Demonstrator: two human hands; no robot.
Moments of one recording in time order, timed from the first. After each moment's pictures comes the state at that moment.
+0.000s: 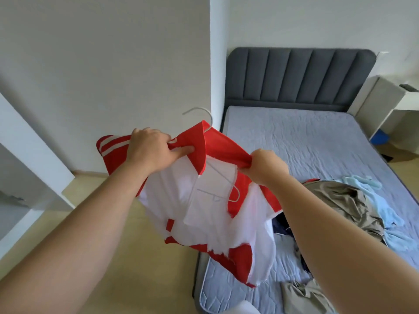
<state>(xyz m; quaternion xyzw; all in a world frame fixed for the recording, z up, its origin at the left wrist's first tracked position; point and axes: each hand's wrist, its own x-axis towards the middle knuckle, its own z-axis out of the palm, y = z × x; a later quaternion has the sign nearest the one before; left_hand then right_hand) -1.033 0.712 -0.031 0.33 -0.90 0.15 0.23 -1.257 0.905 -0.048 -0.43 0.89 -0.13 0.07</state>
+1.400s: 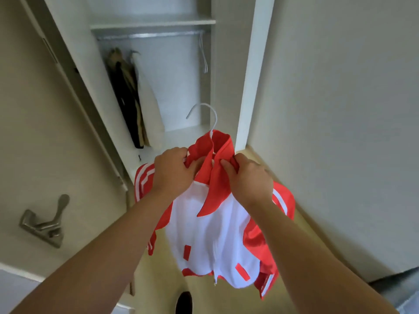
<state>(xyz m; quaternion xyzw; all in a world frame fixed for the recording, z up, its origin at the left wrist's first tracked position) -0.576 0.688 -0.065 0.74 -0.56 0.06 0.37 -0.763 0.636 -0.059 -0.81 0.51 -0.29 0.08</state>
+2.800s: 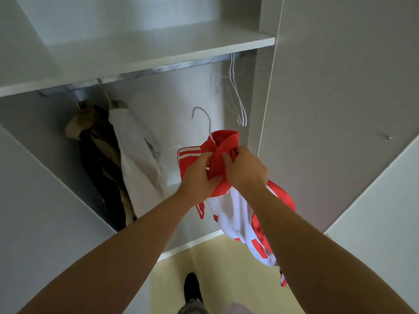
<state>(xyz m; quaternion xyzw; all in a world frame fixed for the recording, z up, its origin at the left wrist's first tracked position) -0.122 -0.005 -0.105 0.70 -0.56 -0.19 0.40 -0.242 -0.073 -0.083 -0.76 0.58 -0.23 0.20</state>
